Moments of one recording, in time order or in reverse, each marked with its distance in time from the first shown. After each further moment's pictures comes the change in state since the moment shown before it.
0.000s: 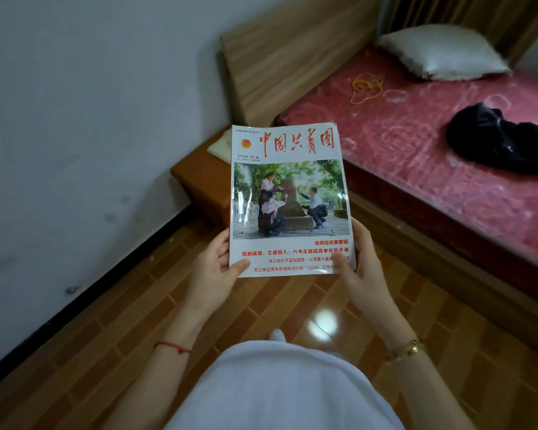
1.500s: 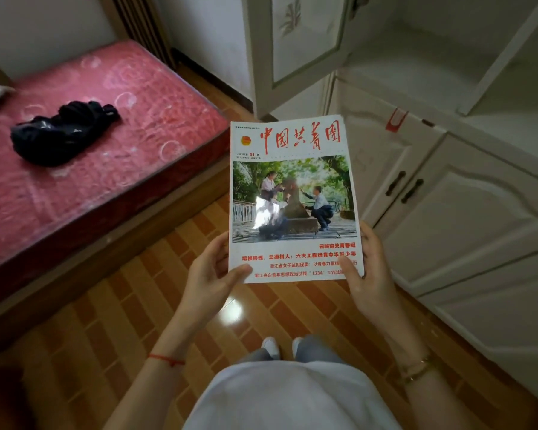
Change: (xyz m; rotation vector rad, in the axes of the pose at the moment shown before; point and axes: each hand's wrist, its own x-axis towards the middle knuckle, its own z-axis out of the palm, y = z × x) left_hand -0.333 0.070 0.352 0.137 -1.485 0.357; right_hand -0.566 0.034 -0.160 0.033 1.389 0.416
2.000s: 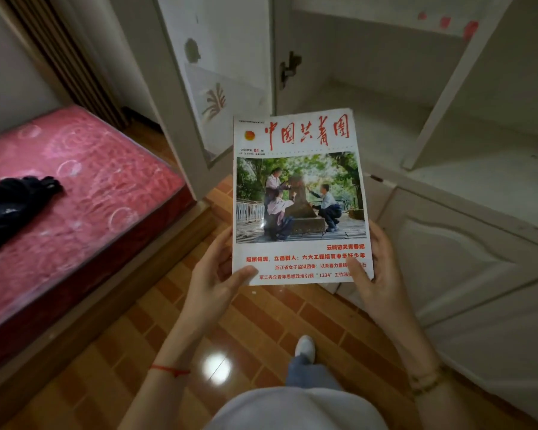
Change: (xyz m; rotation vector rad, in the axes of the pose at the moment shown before) left_hand 0.187 0.059 0.081 -0.049 -0.160 0.187; right_hand 0.142 0.003 -0.088 0.013 0.249 -0.112
